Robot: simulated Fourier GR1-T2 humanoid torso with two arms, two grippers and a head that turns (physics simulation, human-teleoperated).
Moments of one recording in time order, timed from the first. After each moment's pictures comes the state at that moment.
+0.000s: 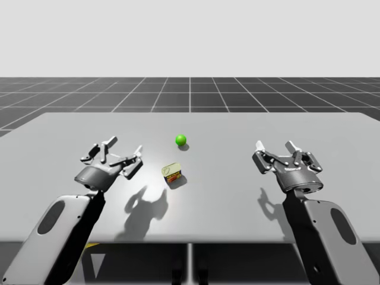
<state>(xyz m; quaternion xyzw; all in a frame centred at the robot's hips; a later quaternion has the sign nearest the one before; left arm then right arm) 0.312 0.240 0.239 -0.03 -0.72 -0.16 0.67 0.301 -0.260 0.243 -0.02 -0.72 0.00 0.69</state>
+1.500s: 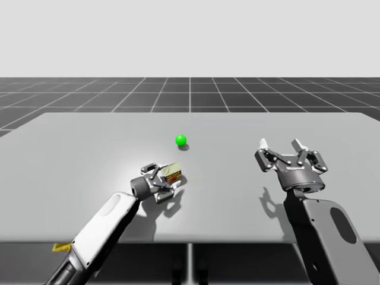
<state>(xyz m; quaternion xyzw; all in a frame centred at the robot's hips) 0.334 0.176 0.148 -0.24 -0.53 -0.36 0.72 0.302 -0.262 0.244 -0.06 -0.74 -0.01 0.67</state>
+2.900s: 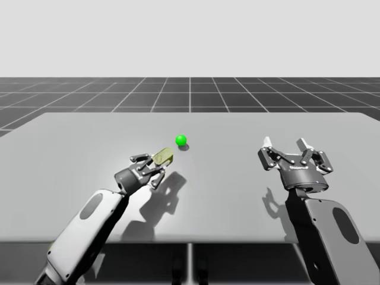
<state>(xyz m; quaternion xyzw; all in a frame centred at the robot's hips) 0.330 0.192 0.198 -0.15 -0.61 -0.33 0.71 0.302 -0.265 0.246 -0.08 -0.75 -0.02 0.65</state>
